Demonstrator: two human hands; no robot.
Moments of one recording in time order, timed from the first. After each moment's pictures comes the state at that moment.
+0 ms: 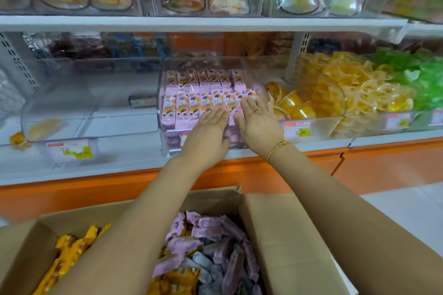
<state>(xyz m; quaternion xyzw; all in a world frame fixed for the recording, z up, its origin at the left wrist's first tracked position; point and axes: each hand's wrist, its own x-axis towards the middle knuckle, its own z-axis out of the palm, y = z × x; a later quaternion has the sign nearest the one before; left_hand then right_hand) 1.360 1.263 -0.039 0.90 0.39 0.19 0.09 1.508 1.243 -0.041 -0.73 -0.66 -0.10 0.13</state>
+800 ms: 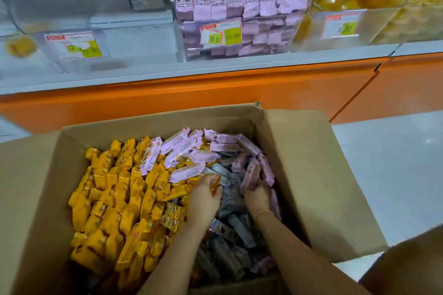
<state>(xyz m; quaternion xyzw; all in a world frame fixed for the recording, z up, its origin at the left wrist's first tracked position) 1.250 1.085 -0.300 0.68 0.61 0.14 0.38 1.386 1.049 -0.316 -0.85 -0.22 0.40 0.26</state>
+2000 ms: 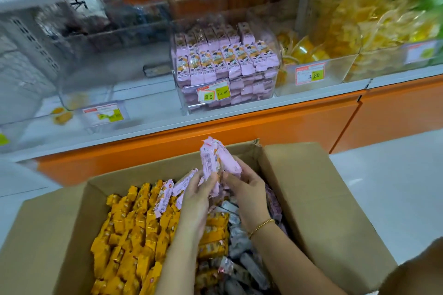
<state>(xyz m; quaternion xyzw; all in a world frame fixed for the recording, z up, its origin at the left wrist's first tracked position) 1.256 1.110 -0.158 0.40 0.50 0.39 0.67 1.357 1.084 -0.168 -0.50 -0.20 0.51 0.67</state>
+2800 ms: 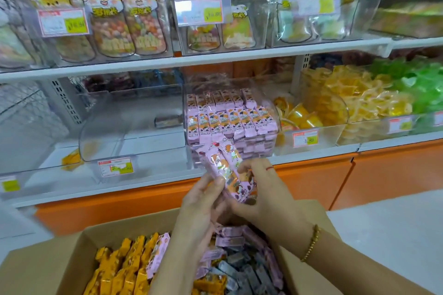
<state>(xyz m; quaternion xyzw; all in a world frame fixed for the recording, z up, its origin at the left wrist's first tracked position) 1.277 1.133 -0.035 0.39 0.33 0.47 0.72 1.410 1.096 -0.030 -0.61 -0.67 0.10 0.41</state>
